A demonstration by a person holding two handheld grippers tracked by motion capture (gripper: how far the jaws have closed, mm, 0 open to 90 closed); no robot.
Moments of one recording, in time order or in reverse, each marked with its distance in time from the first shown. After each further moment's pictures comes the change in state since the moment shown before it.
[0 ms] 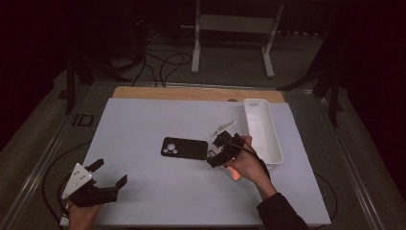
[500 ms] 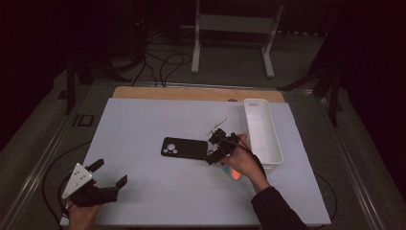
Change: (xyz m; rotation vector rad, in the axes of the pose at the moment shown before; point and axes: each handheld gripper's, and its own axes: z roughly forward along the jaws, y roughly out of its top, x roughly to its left) left arm 0.000 0.000 0.001 0.003 -0.001 0.002; right arm -0.008 0.008 0.026 0.096 0.002 0.037
